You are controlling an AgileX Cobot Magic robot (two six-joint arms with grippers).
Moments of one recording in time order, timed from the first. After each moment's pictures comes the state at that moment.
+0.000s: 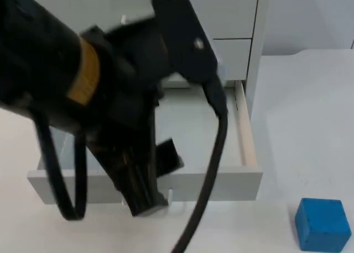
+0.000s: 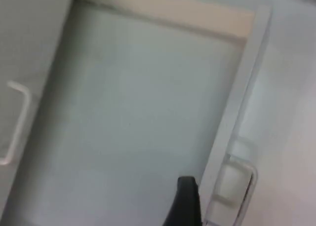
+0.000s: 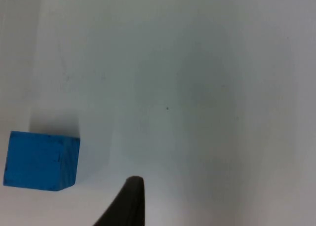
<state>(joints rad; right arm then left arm) 0.01 0.95 -0.62 0.00 0.78 0.00 -0.92 1.35 -0.75 0.44 0.44 0.00</state>
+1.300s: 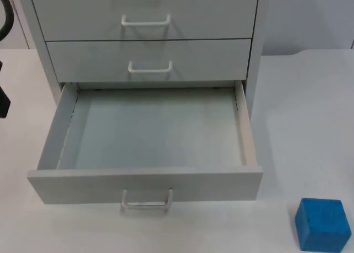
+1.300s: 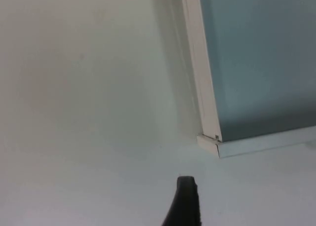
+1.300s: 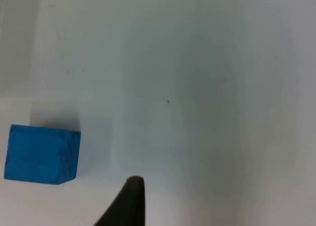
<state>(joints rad) 0.01 0.95 -0.62 0.01 0.79 0.00 -0.07 1.20 -0.75 -0.20 0.73 0.15</state>
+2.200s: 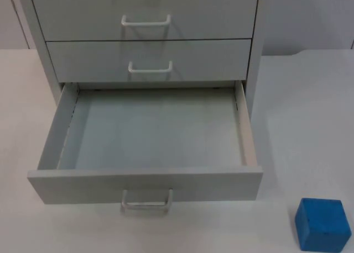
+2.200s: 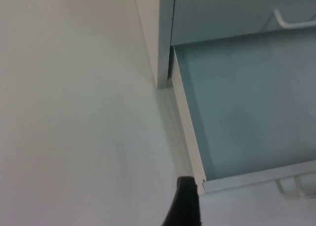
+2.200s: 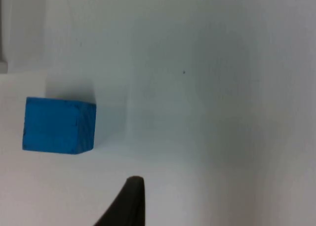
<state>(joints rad) 0.01 0.95 -0.62 0.06 0.88 0.00 -0.07 0.77 -0.65 -0.19 0.70 0.15</state>
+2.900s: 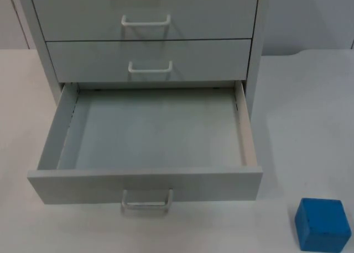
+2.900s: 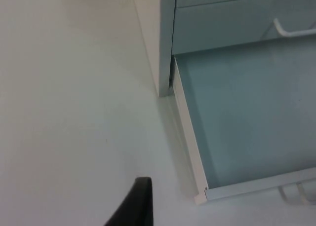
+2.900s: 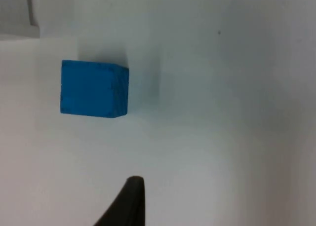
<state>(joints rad) 0.07 0.95 -0.63 0.13 0.97 0.02 -0.07 0.76 -0.65 -0.19 0.68 0.17</state>
